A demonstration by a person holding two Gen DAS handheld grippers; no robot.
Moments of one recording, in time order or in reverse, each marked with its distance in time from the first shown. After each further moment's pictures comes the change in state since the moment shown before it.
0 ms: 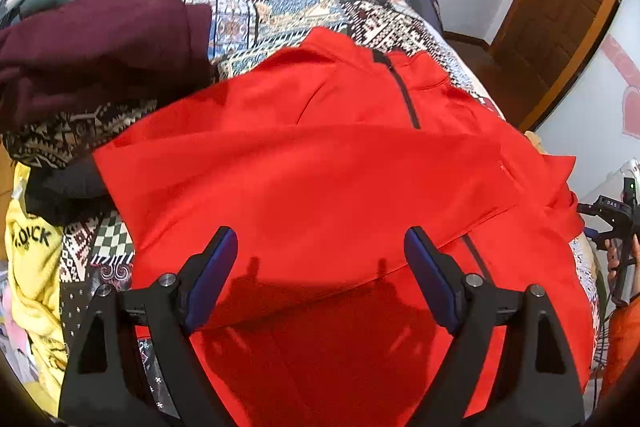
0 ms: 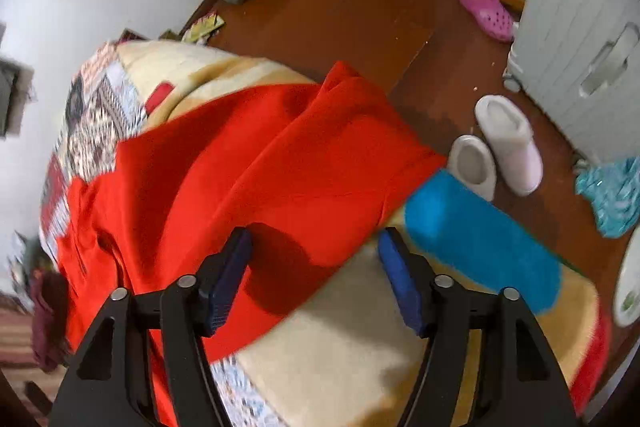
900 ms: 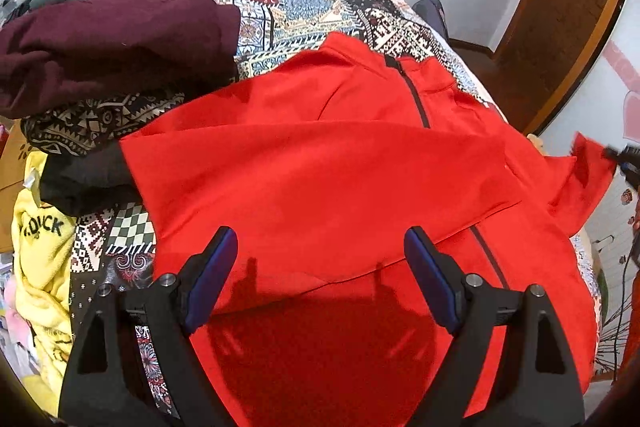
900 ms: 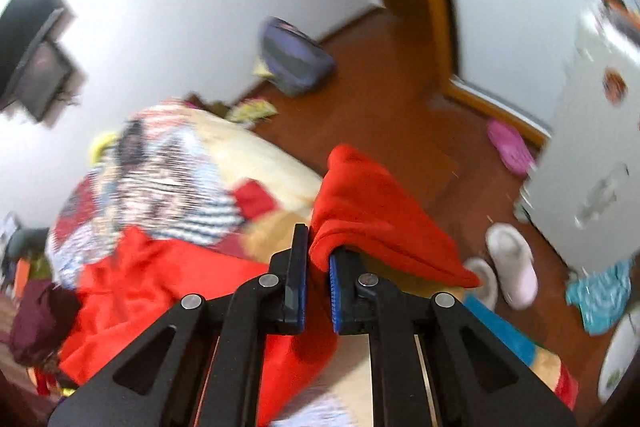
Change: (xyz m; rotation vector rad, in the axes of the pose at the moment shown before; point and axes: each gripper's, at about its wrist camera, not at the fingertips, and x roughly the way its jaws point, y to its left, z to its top) left arm -0.022 0.014 -0.016 -0.002 -0.045 0.007; right arm -0.103 0.110 0.004 -0.256 -0.375 0.027
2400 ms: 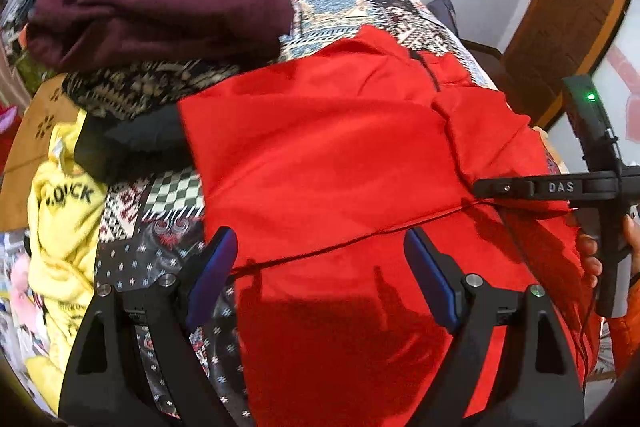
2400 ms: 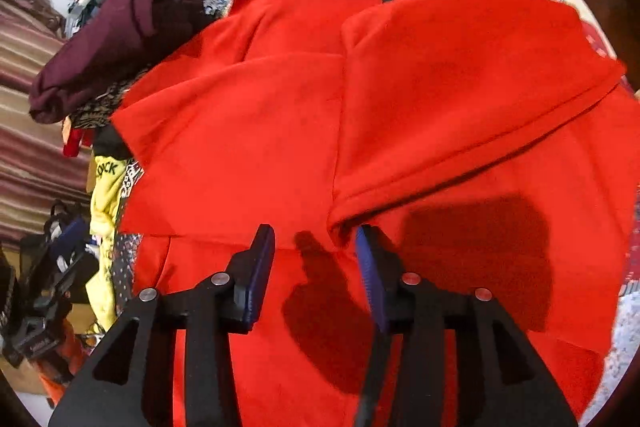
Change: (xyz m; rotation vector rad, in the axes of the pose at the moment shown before) left arm -0.028 0.031 -0.026 -0.017 0.015 0.021; right arm 0.075 0.233 -0.184 -0.559 0.650 0.323
